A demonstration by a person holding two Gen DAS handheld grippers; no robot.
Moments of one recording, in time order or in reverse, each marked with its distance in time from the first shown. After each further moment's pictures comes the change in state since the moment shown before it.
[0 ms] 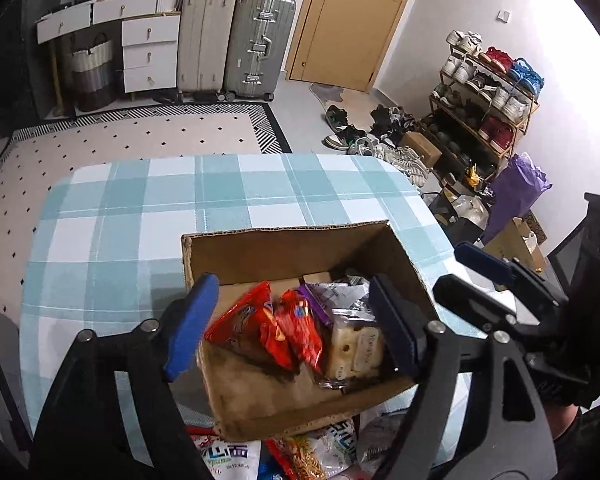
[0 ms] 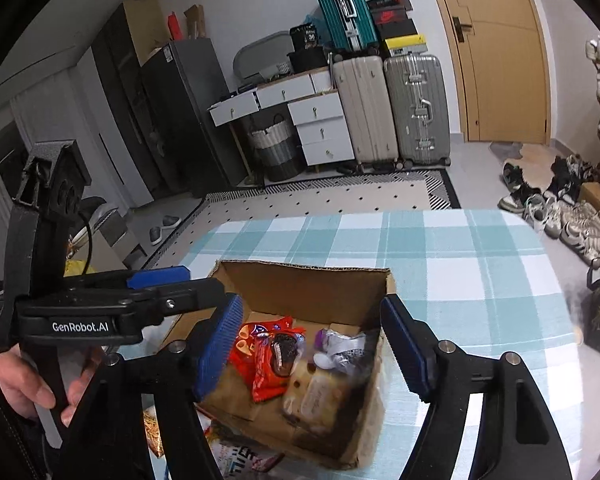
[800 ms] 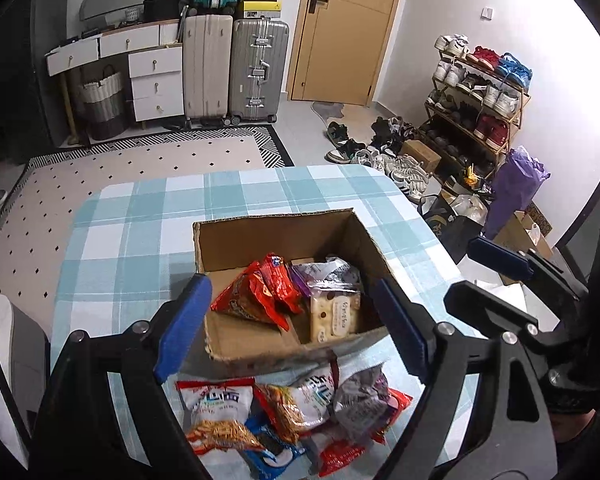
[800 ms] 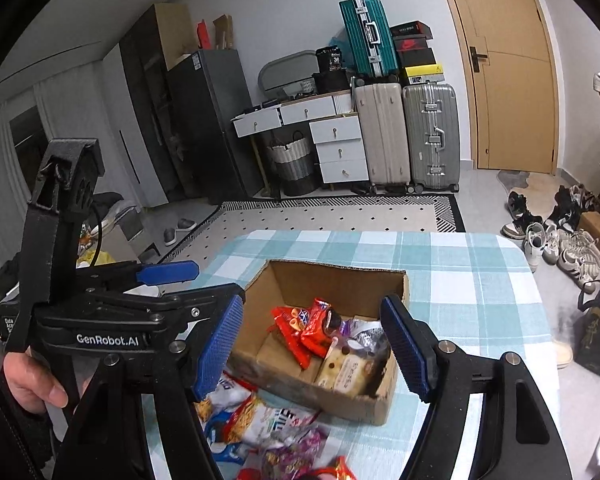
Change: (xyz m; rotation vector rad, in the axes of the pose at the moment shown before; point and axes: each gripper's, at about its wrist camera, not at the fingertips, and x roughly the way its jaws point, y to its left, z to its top) left arm -0.102 -0.051 -0.045 0.065 -0.084 0.052; right arm -0.094 0.048 -0.020 -0.073 -0.067 0.029
